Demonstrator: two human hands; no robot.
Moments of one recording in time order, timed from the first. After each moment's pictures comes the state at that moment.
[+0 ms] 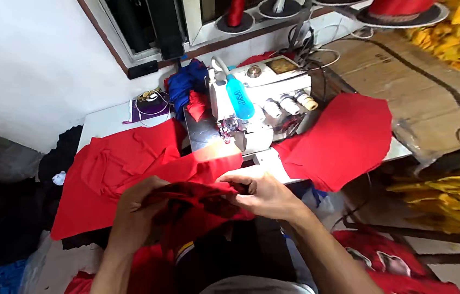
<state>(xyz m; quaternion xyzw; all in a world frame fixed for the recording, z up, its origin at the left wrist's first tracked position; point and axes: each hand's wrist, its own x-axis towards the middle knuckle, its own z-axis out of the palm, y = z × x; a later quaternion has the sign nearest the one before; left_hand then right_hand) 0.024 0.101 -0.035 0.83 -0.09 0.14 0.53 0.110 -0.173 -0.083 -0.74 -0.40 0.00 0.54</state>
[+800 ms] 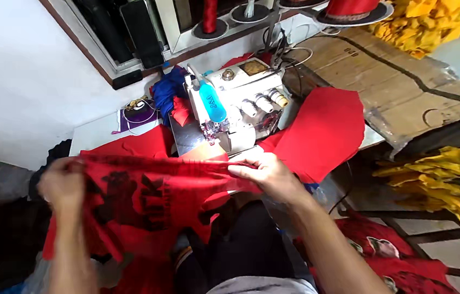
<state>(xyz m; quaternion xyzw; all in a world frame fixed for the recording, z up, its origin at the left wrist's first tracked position) 0.083 0.203 -0.016 0.90 0.19 0.27 0.27 0.111 -0.210 -0.082 -0.75 -0.16 0.05 0.64</state>
